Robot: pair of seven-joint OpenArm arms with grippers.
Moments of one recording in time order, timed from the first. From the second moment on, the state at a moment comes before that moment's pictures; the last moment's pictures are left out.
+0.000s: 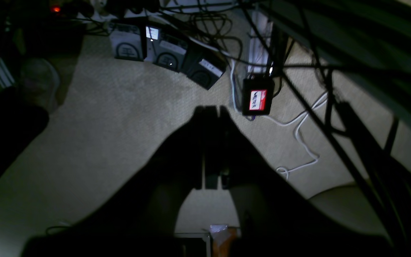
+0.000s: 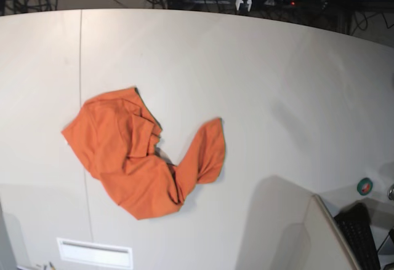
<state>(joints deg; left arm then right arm) 2.9 -1.4 1.7 2.1 0.1 -1.1 -1.4 -6.6 0.4 -0.7 3.8 -1.7 0.5 -2.1</state>
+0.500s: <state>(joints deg) 5.2 -1.6 1.7 7.0 0.1 -1.1 -0.9 -6.1 0.4 -0.7 4.2 -1.6 4.5 -1.7</state>
